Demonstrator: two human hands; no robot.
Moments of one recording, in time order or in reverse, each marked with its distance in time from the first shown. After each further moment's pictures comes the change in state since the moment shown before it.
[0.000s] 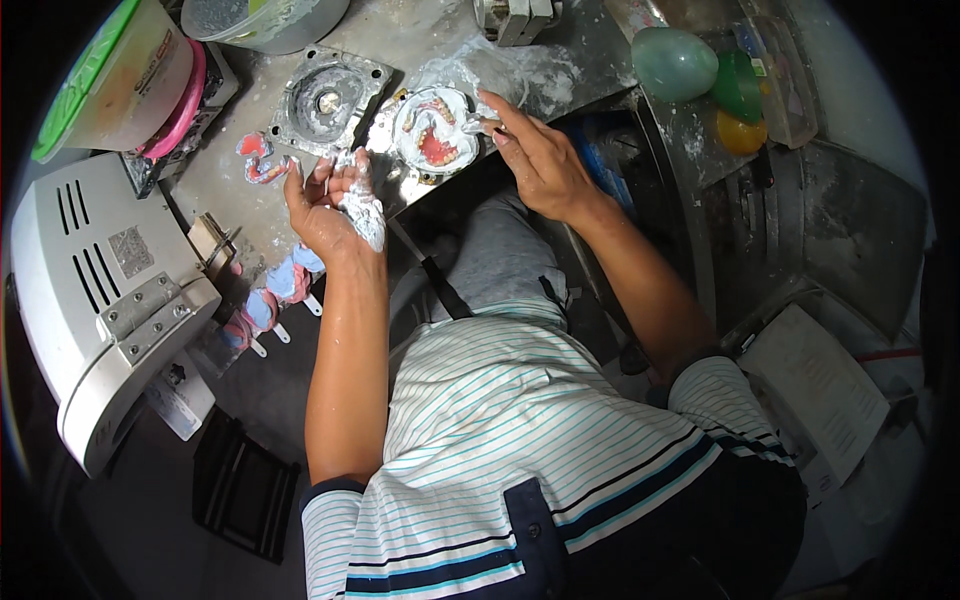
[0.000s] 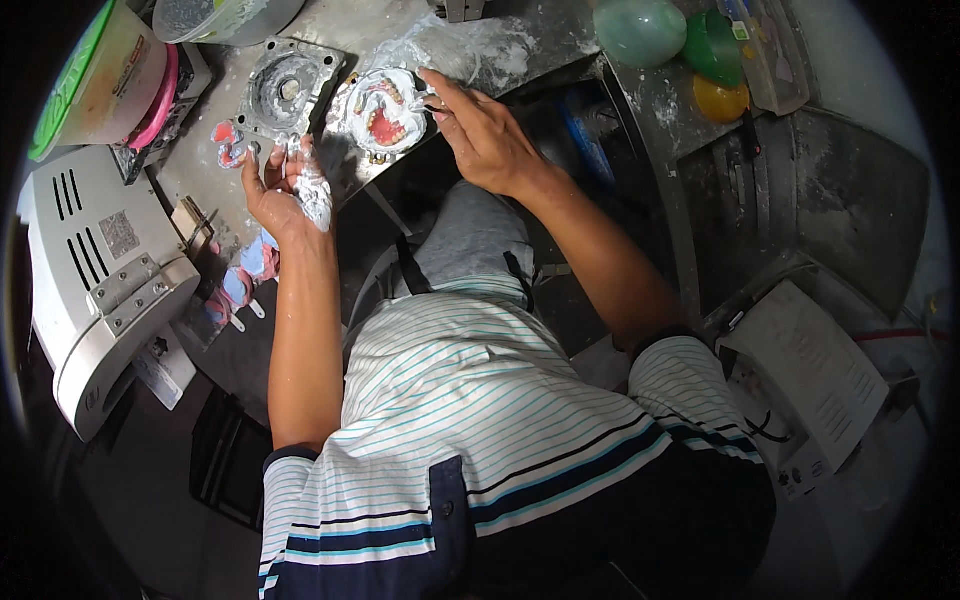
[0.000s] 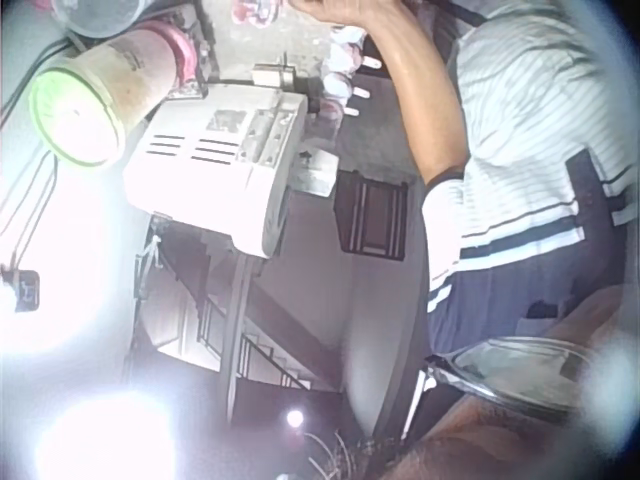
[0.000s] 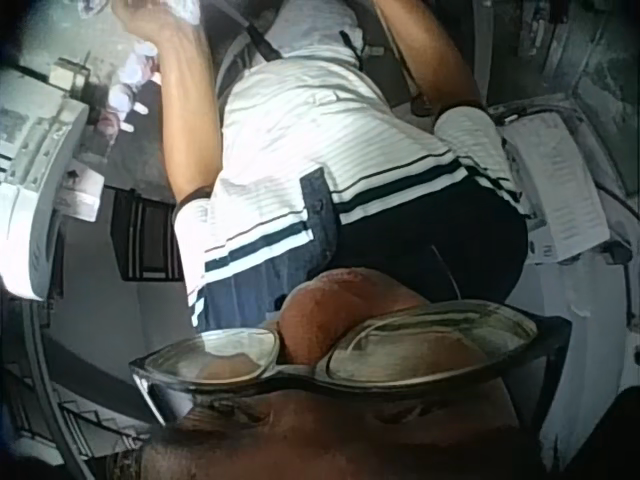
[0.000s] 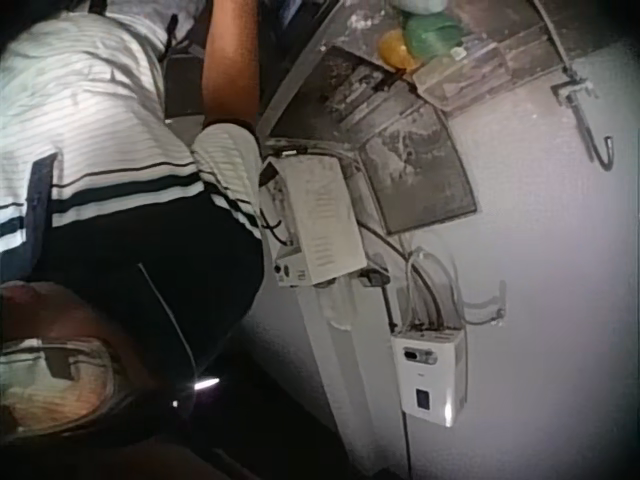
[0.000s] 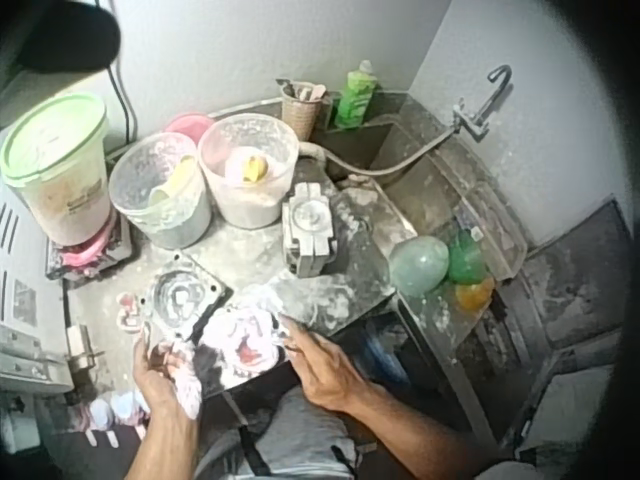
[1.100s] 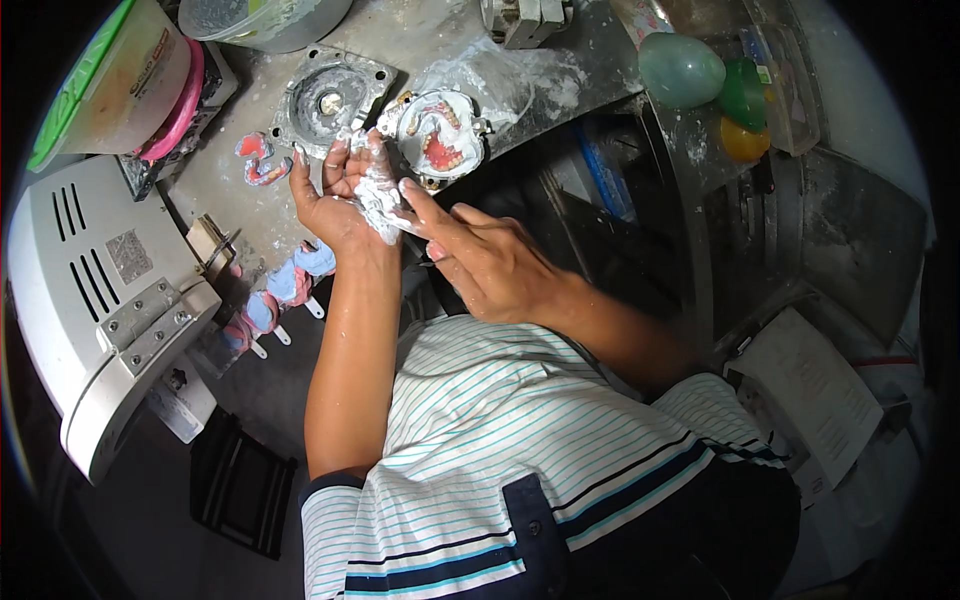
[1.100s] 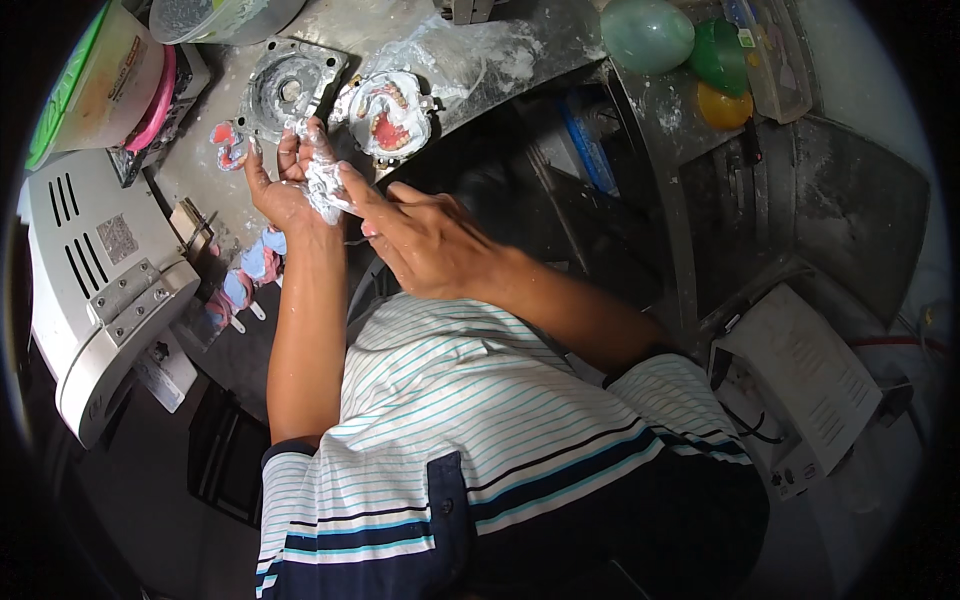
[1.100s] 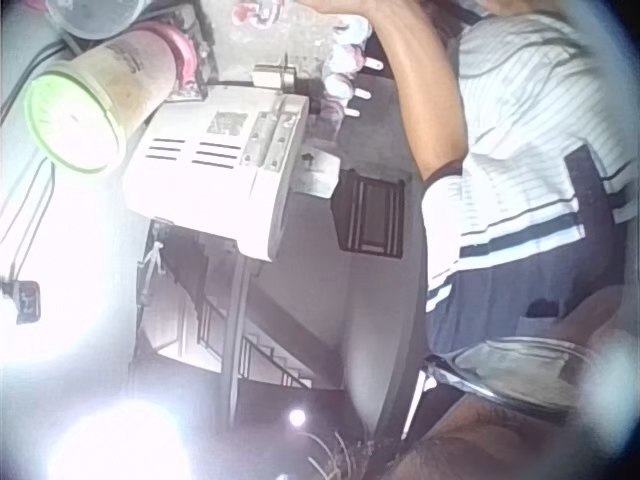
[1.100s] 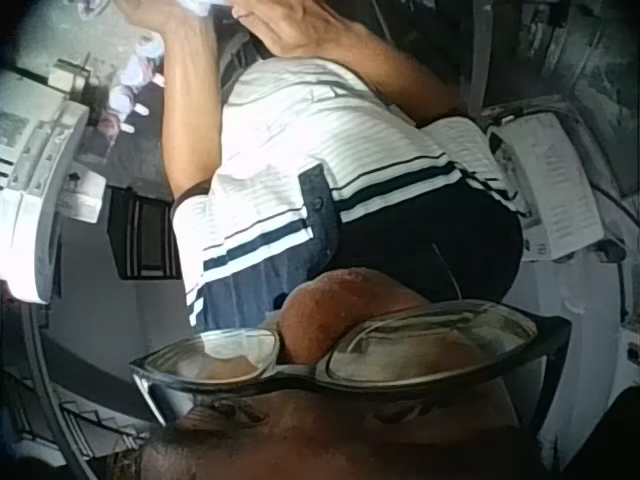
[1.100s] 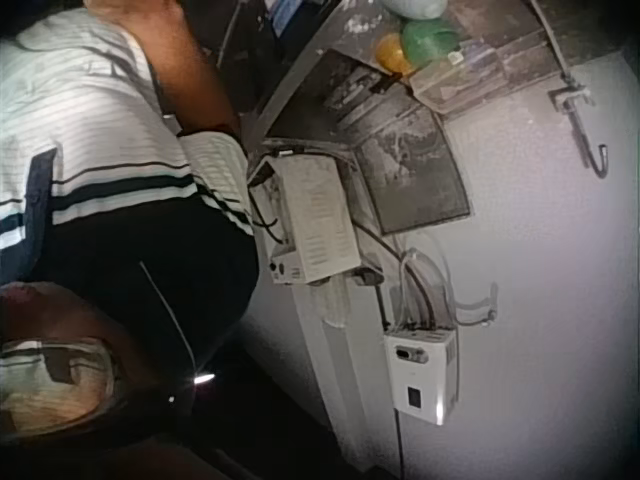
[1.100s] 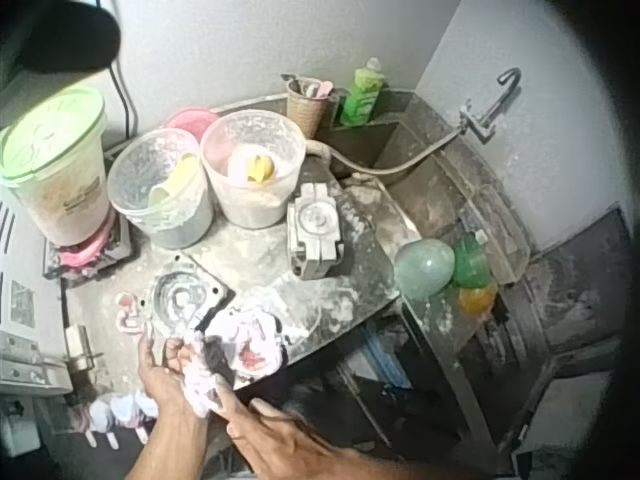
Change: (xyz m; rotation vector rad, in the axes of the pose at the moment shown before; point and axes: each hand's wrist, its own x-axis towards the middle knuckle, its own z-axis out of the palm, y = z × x) left_hand 0.001 -0.007 0.011 -0.206 -0.119 -0.184; right_hand -0.024 -0.087 0.037 0.050 -0.227 -0.091
